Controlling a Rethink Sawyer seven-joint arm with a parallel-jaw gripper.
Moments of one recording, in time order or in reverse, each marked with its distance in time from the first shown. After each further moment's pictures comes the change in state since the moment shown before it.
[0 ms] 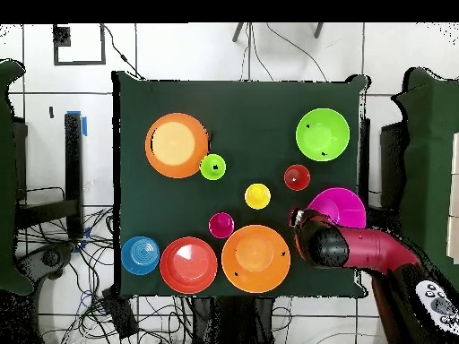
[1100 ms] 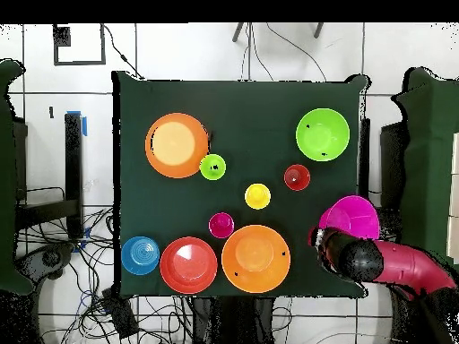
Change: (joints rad) arm -0.209 -0.059 0.137 0.047 -0.047 0.238 -0.082
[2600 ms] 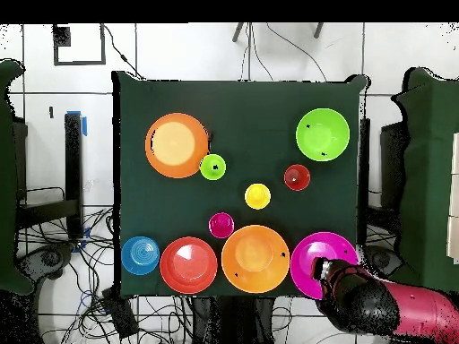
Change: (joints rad) arm -0.175 -0.367 0.219 0.305 0.056 0.060 0.000
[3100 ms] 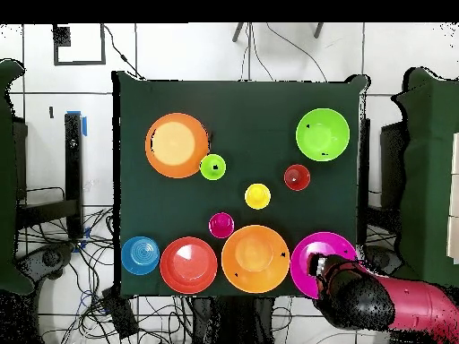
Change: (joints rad) arm 0.015 -0.010 0.034 0.002 -0.001 0.004 0.000
